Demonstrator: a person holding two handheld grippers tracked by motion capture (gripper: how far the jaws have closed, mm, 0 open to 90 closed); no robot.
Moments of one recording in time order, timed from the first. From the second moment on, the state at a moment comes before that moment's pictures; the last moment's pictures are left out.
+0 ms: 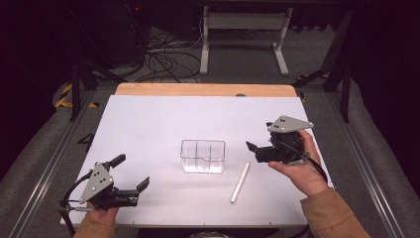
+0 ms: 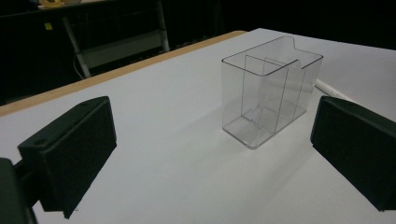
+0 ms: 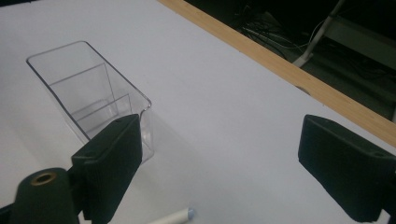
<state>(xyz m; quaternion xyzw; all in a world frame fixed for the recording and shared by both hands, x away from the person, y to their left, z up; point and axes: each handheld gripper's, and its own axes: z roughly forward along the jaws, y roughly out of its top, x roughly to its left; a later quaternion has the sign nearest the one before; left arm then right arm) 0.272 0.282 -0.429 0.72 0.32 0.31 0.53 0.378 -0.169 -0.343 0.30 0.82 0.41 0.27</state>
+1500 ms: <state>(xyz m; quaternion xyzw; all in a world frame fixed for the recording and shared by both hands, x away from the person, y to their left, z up) 0.272 0.280 -0.430 0.72 0.32 0.31 0.53 0.397 -0.127 -0.405 0.56 0.79 0.22 0.10</state>
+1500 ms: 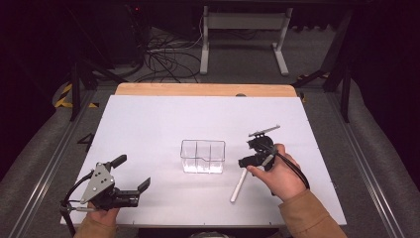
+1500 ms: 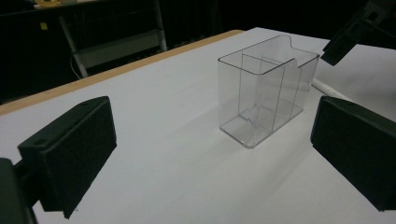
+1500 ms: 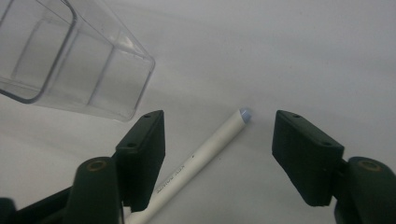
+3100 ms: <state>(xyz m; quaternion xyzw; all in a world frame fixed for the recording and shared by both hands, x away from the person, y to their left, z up) 0.270 0.279 -0.432 0.72 0.32 0.31 0.53 0.419 -0.106 -0.439 0.74 0.67 0.11 0.04</state>
